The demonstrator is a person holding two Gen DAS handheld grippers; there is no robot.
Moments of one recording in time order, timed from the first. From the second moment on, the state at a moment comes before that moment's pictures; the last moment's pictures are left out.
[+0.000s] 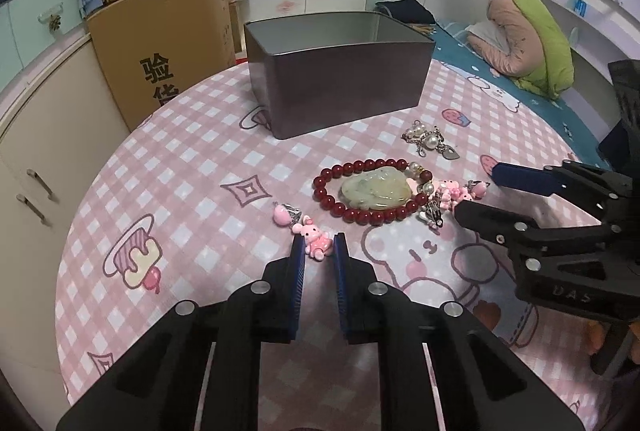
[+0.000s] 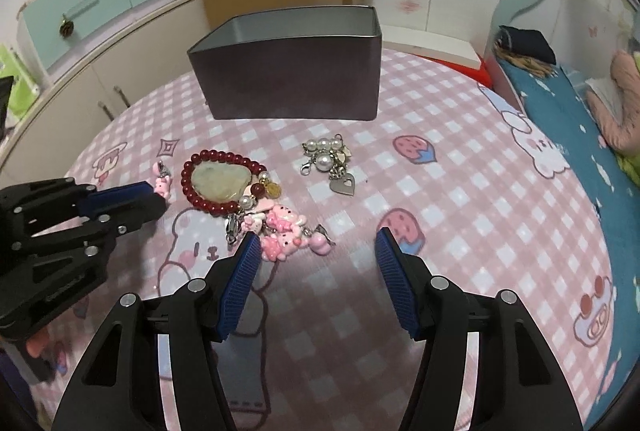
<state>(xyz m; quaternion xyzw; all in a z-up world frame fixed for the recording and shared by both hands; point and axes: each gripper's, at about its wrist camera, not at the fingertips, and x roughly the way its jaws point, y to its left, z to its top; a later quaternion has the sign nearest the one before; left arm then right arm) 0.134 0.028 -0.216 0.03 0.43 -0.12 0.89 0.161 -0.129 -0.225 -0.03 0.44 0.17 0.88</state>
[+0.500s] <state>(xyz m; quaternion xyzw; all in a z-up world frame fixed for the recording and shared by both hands) 0.125 0.035 -0.198 0.01 0.41 -0.15 0.90 0.155 -0.141 -0.214 -0.02 0.43 0.16 0.89</state>
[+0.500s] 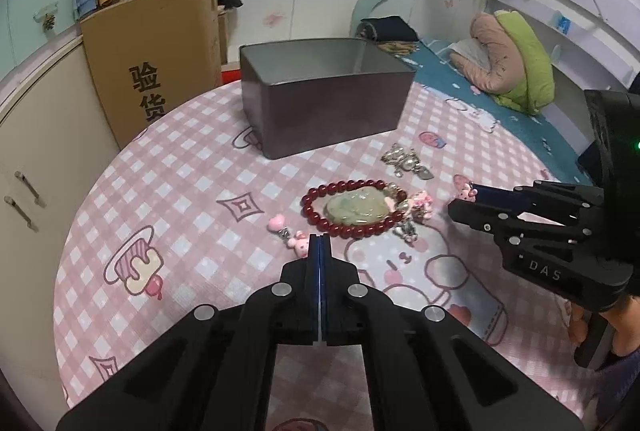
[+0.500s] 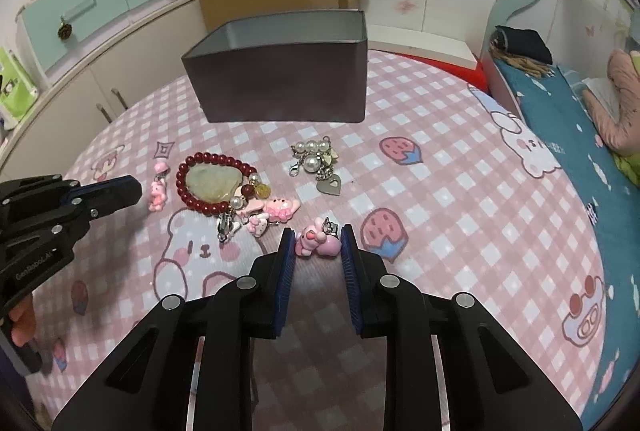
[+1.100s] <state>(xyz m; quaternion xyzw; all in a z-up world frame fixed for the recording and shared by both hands) 0.125 0.046 -0.199 -0.01 0.41 -0.12 0.90 0.154 -0.159 -0.196 0.03 0.42 0.17 0.89</state>
